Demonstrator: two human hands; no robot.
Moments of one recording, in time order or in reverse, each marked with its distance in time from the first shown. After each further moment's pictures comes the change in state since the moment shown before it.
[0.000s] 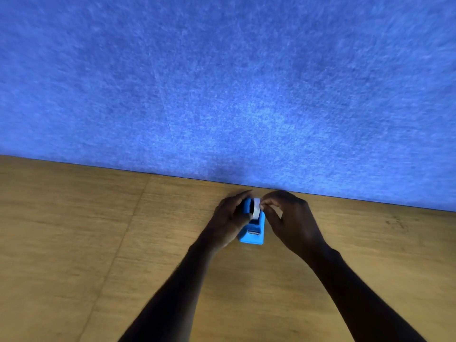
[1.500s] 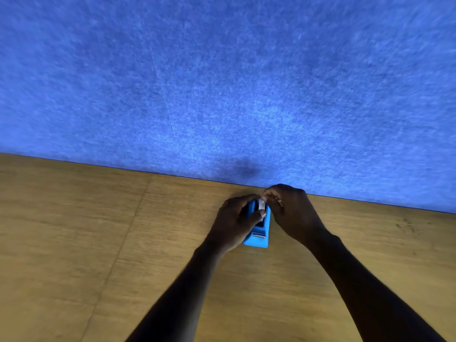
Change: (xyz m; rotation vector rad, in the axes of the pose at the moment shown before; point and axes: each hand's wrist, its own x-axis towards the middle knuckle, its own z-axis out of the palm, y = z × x) left_hand 0.010 -0.002 0.010 0.074 0.078 0.051; right_hand 0.029 0.014 0.009 -0.006 -0.124 0.069
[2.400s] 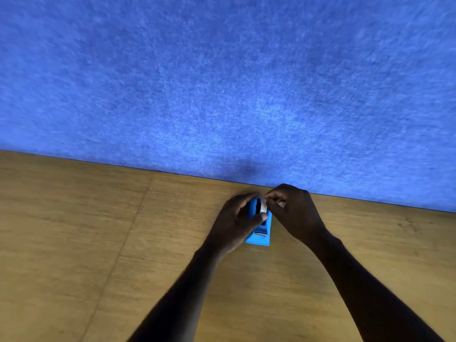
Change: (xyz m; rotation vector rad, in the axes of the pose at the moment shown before) left_hand -0.014 0.006 -0.005 -0.123 0.009 -0.030; right_hand -0.004 0.002 0.004 0.137 0.039 0.074
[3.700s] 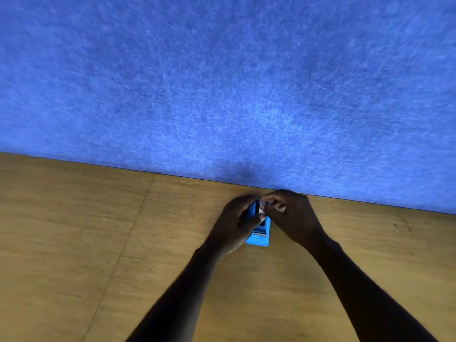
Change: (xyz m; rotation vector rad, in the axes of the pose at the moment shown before) left_hand -0.004 0.010 -0.002 0.174 -0.029 0.057; right_hand -0.007 0.000 0.002 0.038 0.003 0.017
